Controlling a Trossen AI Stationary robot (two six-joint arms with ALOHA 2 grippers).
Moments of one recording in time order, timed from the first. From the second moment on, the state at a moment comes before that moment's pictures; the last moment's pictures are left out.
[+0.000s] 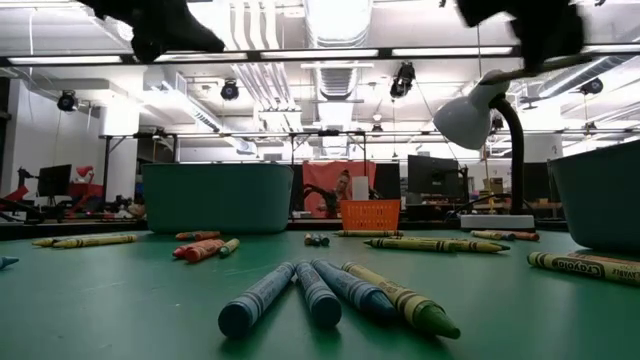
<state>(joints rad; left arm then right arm) -0.17 0.85 0.67 -0.13 -0.64 -0.21 0.27 1.38 1.25 -1.14 -0.07 1.03</state>
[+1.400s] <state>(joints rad) -0.17 0.85 0.67 -0.03 -0.64 -0.04 0.61 1.38 0.80 -0.85 0.05 1.87</state>
